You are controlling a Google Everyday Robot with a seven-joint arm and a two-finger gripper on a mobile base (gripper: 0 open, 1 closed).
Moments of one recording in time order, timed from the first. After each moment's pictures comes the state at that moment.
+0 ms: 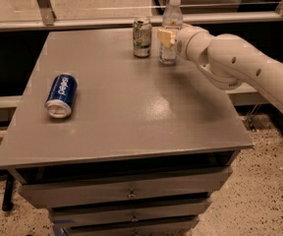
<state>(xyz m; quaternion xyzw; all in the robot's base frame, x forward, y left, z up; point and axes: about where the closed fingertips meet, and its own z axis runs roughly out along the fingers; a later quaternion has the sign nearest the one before) 0.783 -0.096 0.922 -0.16 0.72 0.15 0.66</state>
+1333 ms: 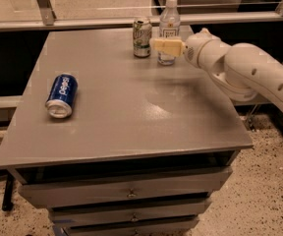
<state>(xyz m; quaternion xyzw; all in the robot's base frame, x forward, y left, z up) 0.750 -0.115 0.922 -0.15 0.72 0.17 0.66</state>
